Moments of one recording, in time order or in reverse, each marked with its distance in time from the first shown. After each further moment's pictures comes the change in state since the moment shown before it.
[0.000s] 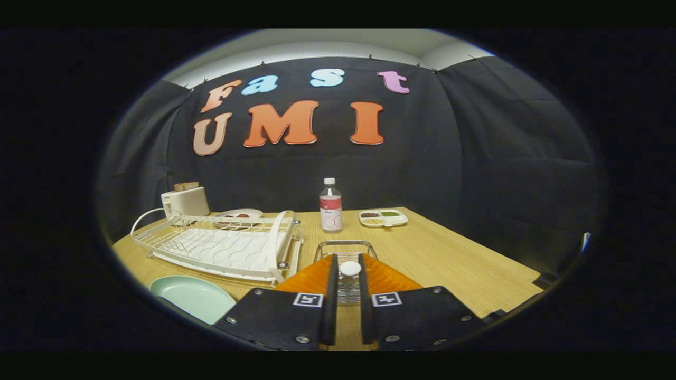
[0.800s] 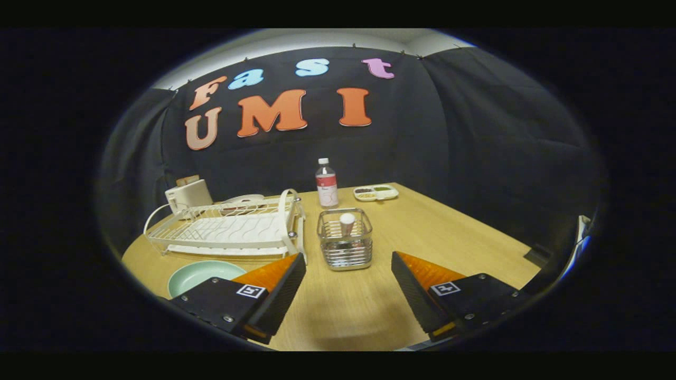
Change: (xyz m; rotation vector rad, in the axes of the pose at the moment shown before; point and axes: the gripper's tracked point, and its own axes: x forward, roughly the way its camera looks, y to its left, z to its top) arm -0.066 -0.014 -0.021 0.026 0.118 -0.071
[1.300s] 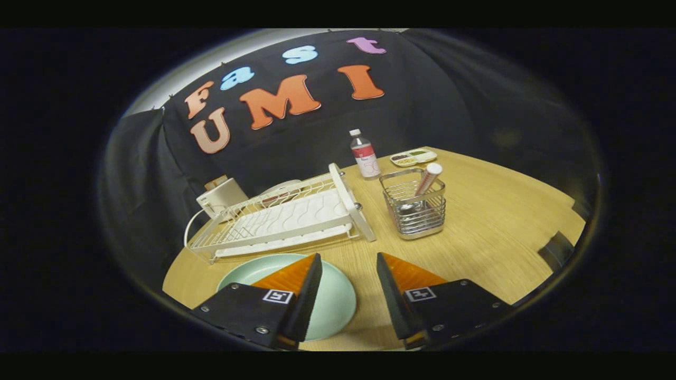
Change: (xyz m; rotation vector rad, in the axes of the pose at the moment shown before) arm -0.014 0.091 -0.044 0.193 0.207 0.175
